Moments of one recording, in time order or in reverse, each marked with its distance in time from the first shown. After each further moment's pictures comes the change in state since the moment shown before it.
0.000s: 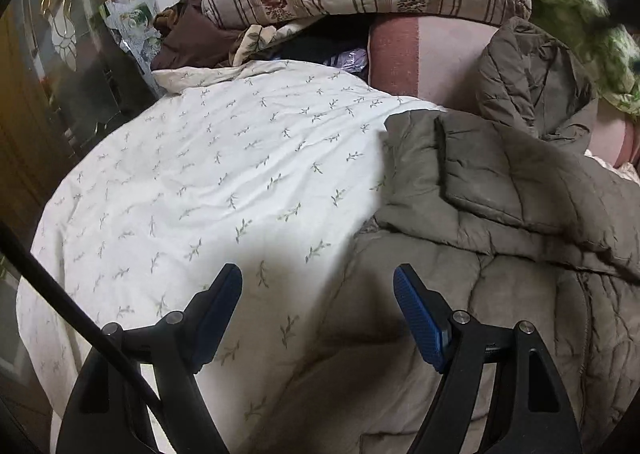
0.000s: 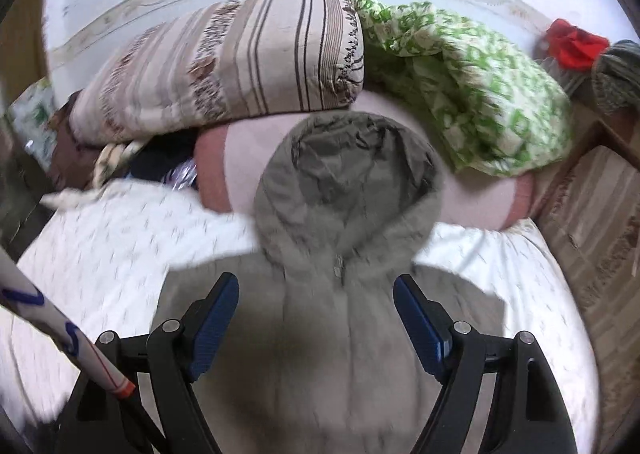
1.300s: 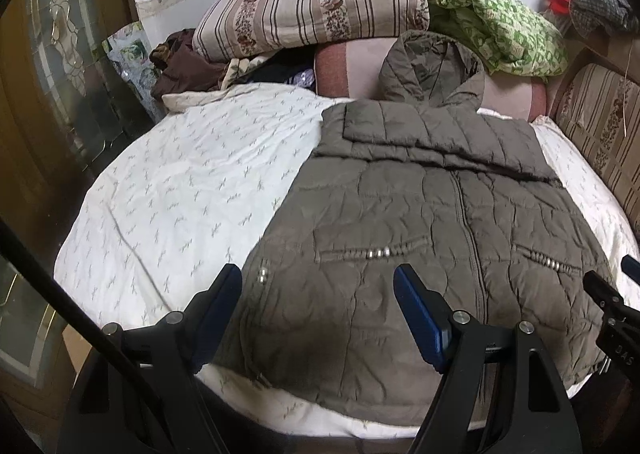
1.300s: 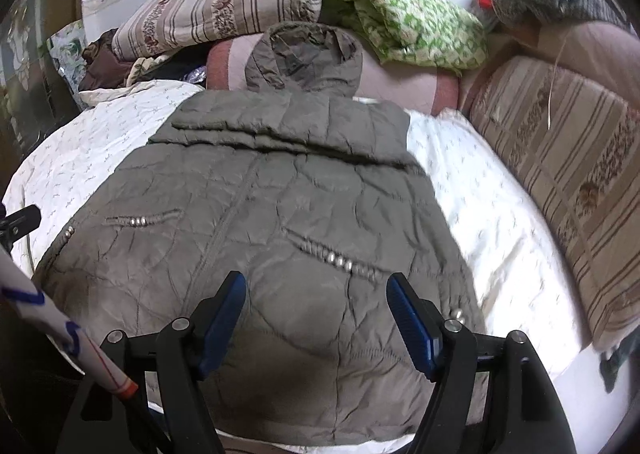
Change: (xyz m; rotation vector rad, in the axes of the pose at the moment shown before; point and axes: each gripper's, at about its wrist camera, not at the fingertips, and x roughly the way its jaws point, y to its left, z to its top) left arm -0.219 -0.006 -0.121 0.106 -0.063 -0.109; right arm -0.218 -0.075 -0.312 -0.062 0.067 -0.047
